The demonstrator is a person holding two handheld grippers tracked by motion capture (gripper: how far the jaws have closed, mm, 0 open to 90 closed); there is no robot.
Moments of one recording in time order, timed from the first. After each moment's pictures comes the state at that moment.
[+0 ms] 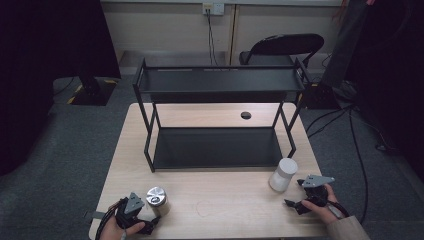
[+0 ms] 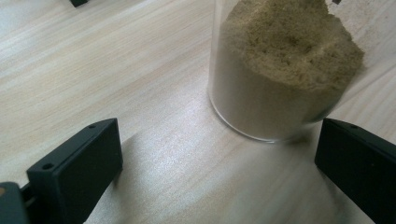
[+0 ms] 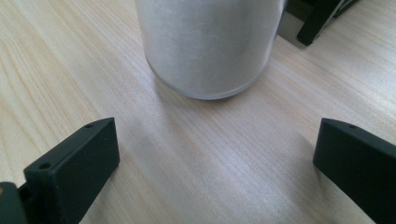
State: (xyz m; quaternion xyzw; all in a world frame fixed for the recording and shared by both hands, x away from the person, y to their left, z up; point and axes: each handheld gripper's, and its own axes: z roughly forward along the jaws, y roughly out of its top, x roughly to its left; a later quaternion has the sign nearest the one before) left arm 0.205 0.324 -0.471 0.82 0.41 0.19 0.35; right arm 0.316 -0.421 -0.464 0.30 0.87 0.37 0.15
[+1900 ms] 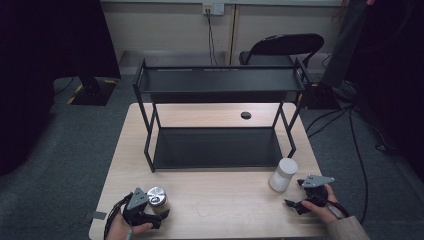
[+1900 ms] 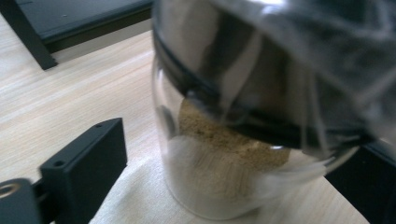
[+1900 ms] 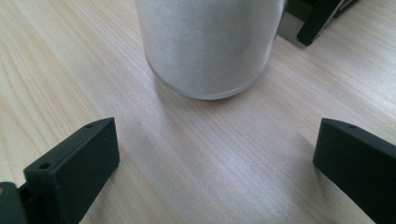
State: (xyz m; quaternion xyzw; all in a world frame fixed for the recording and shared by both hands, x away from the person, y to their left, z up) left arm 0.211 0.317 -0.472 0.79 0.40 0.17 0.42; right arm 0.316 -0.421 -0.464 0.30 0.87 0.37 0.15
